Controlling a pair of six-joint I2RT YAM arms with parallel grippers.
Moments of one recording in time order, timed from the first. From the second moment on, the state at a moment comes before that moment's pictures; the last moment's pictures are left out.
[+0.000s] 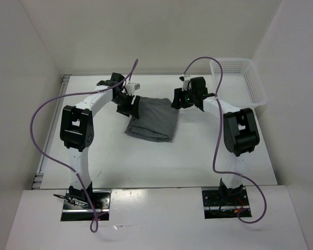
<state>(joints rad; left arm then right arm) -0.23 2.07 1.72 -0.82 0.45 0.07 0.26 1.88 1.30 -0.11 -0.38 0.08</state>
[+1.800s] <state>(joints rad) -0.22 2.09 1.62 -1.13 0.52 0.07 0.35 2.24 1.66 -0.10 -0.22 0.10</state>
